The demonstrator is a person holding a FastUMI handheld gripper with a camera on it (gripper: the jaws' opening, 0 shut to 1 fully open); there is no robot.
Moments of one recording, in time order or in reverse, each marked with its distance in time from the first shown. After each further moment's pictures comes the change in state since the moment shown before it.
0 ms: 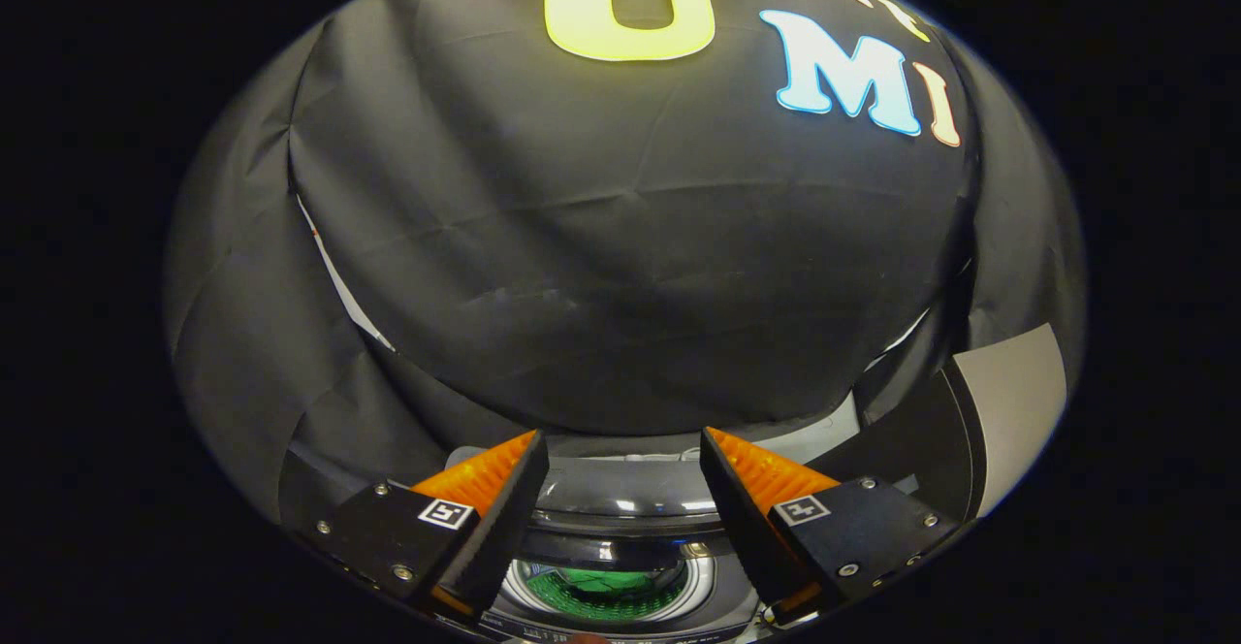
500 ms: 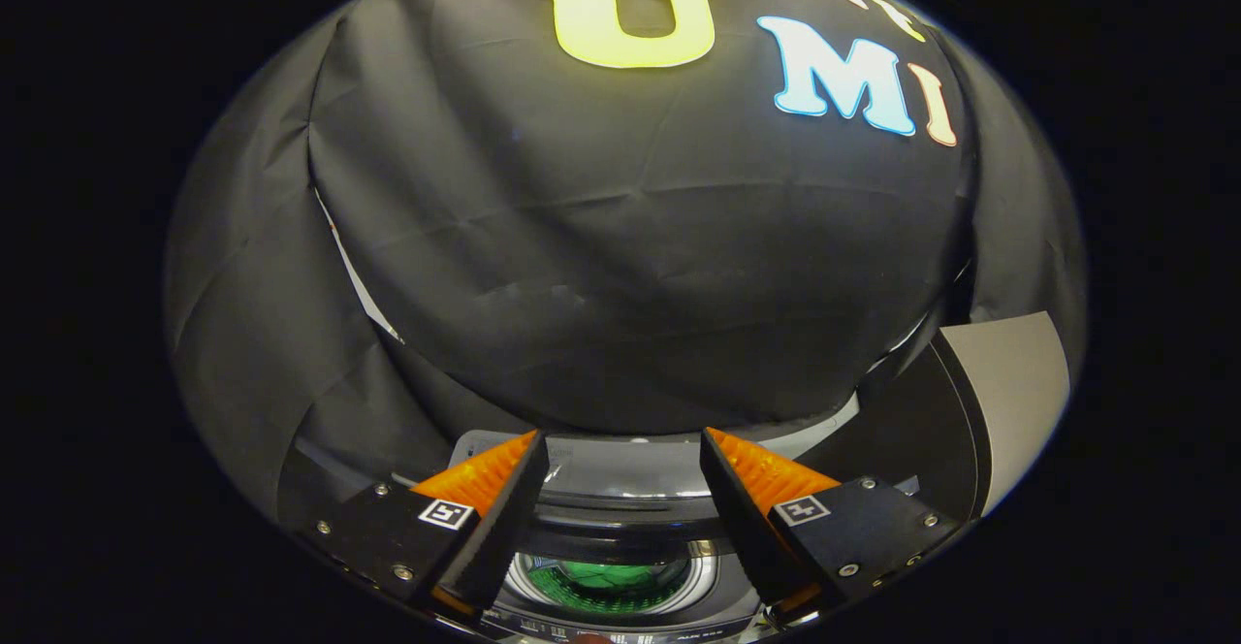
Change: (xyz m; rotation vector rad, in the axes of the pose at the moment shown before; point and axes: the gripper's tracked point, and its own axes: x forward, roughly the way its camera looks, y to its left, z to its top) arm -0.022 0.001 -0.024 -0.003 -0.019 0.009
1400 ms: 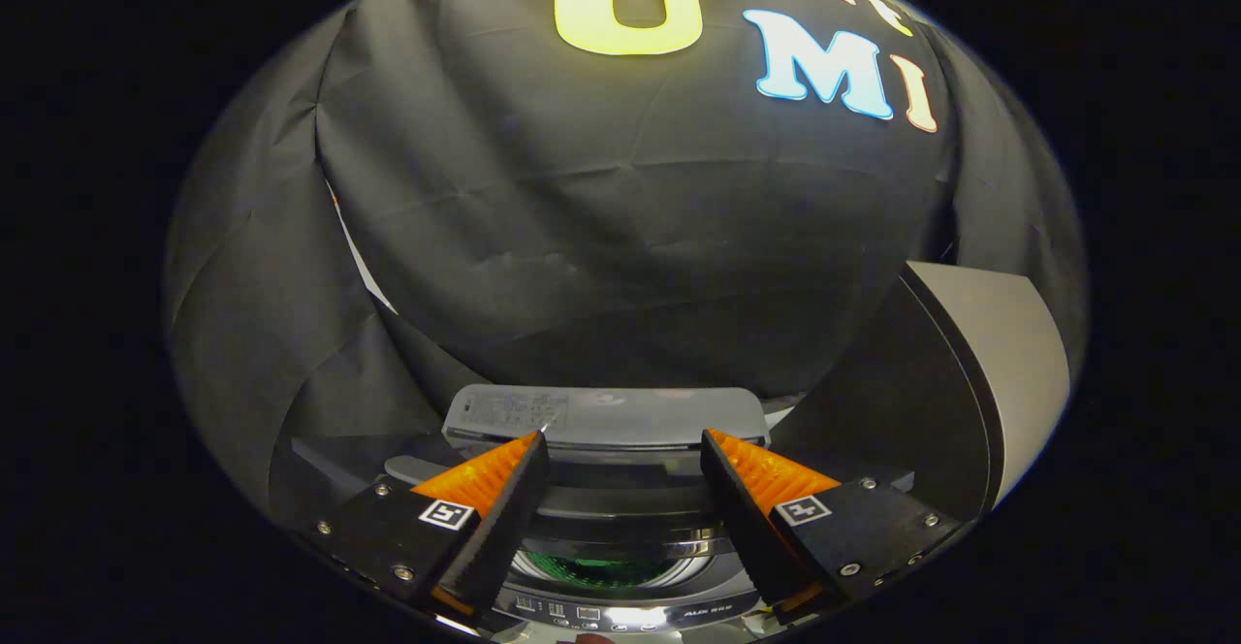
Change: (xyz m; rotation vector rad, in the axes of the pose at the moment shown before) arm -0.035 0.001 -0.060 0.010 0.048 -0.034
